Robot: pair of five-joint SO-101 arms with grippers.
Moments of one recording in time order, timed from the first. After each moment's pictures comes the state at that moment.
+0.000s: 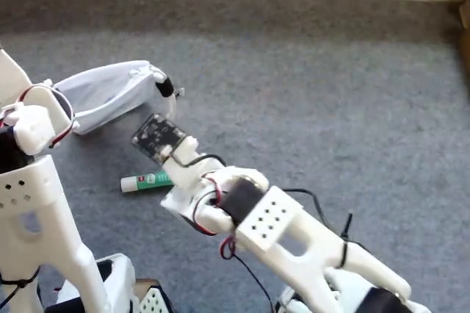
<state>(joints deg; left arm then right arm) -26.0 -34.2 6.3 85.3 18.0 -56.1 -31.7 37.8 54.2 5.8</state>
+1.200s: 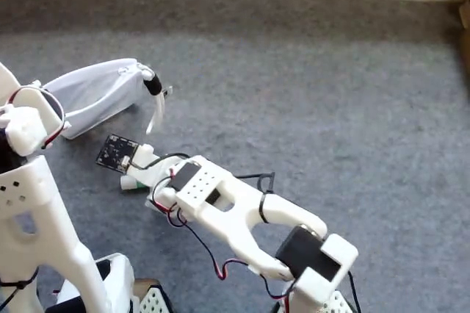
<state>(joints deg) -28.6 -34.2 6.3 84.8 18.0 -57.2 6.2 26.8 37.5 21.4</state>
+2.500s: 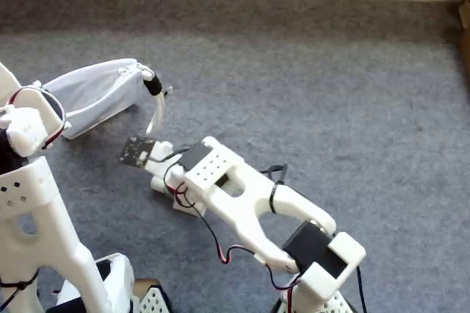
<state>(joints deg) -28.6 -34.2 7.3 84.1 18.0 -51.6 5.3 21.8 61.3 28.1</state>
